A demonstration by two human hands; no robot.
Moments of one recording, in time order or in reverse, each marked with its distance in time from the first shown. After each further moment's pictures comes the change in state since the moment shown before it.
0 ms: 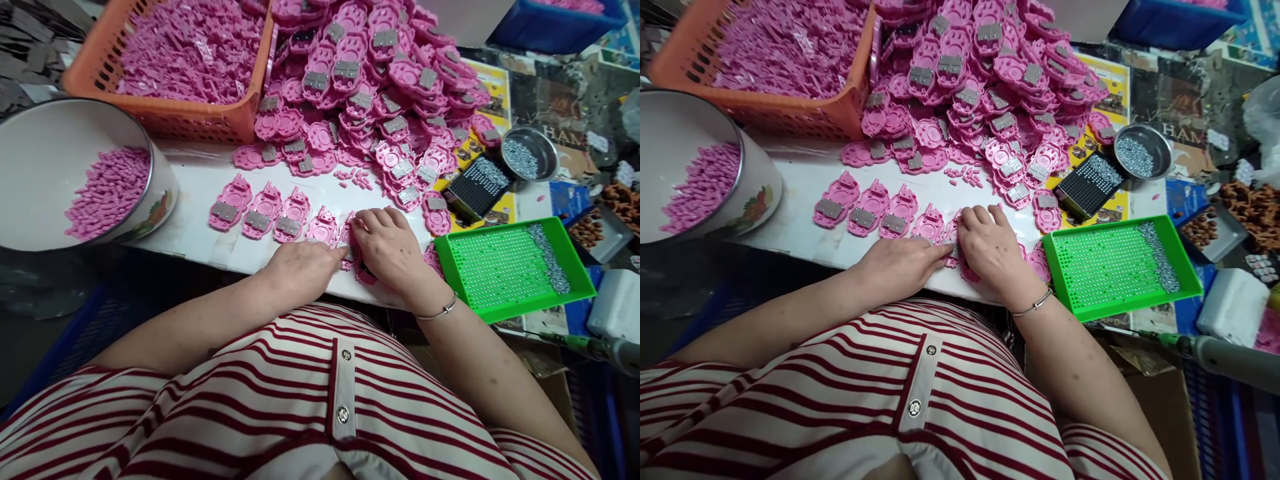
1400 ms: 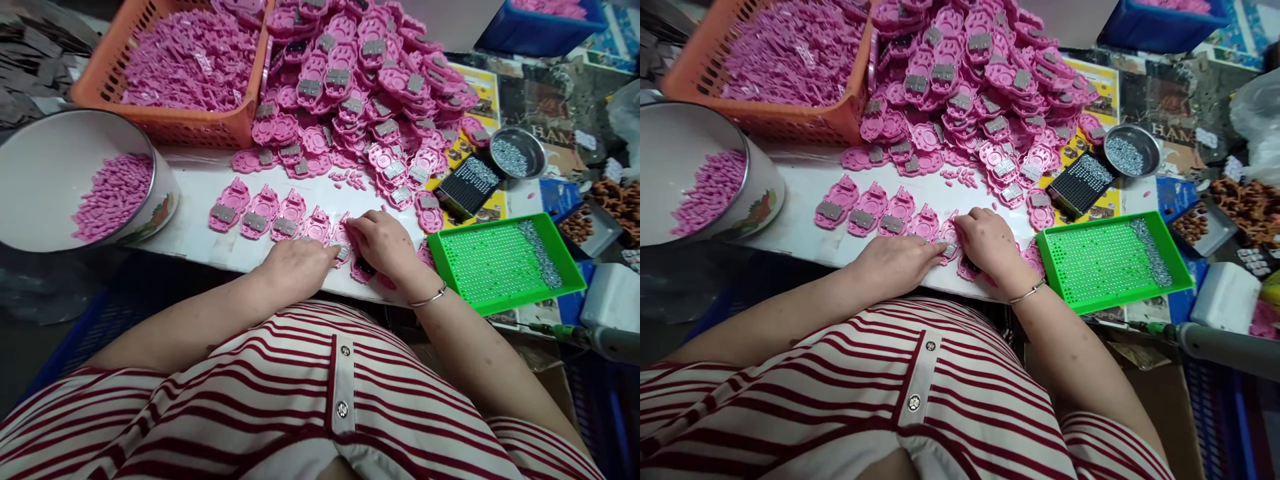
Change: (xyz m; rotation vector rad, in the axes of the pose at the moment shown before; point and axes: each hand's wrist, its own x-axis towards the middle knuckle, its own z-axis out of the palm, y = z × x) left_hand -0.001 0.002 -0.001 0.041 0.001 -0.015; right_hand 0.004 0.001 -0.001 0.276 -0.088 0.224
